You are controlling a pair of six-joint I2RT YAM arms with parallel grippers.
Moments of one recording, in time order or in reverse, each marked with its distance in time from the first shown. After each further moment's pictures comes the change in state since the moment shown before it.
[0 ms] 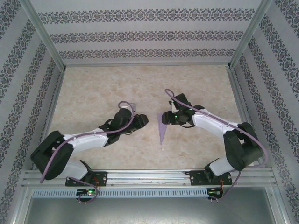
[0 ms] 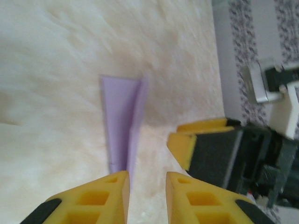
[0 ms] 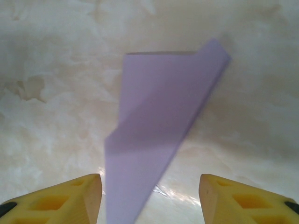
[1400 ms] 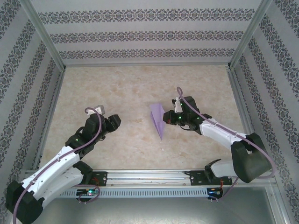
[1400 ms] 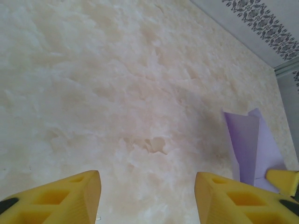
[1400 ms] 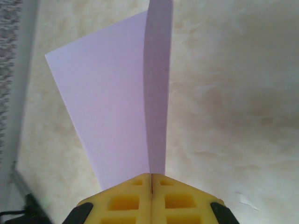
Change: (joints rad) left arm 0.179 -0.608 -0.068 -0.598 -0.252 0.207; right arm -0.059 -0.158 -0.225 0.407 -0.336 0.229
